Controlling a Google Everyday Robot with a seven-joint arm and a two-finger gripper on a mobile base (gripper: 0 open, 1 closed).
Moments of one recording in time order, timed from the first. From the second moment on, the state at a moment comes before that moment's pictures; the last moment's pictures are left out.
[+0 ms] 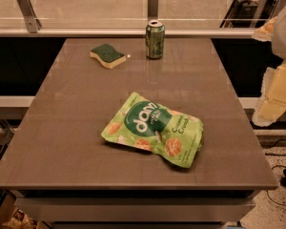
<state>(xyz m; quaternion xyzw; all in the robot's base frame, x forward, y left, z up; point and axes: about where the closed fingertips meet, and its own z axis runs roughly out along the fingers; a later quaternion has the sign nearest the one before) 0.438 -0.215 0.984 -0.60 0.78 -0.04 0.17</state>
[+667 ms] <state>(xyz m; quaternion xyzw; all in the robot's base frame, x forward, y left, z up) 0.443 -0.212 0.983 -0.58 0.79 -0.05 0.16</state>
